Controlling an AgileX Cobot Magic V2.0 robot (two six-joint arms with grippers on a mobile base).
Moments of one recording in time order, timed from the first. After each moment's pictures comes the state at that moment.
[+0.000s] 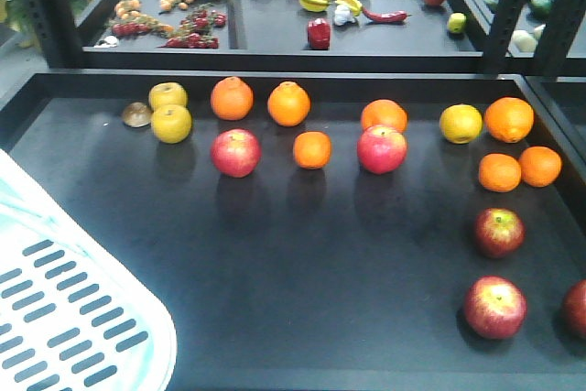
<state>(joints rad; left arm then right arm) -0.31 0.31 -0.67 -0.02 0.82 -0.11 -0.05 -0.01 0.03 -0.04 0.16 0.03</state>
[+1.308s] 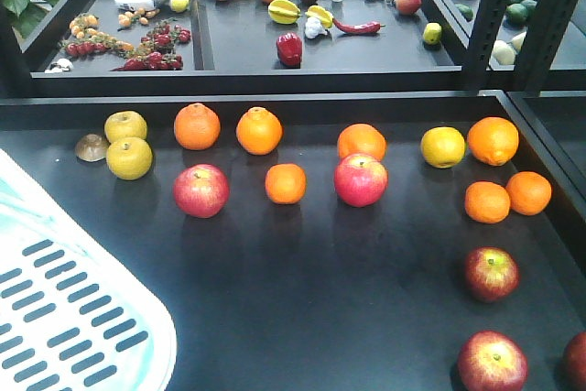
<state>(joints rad) -0.31 0.31 -0.67 -0.02 0.82 -0.11 -0.05 -0.01 0.03 -0.04 0.16 0.03</state>
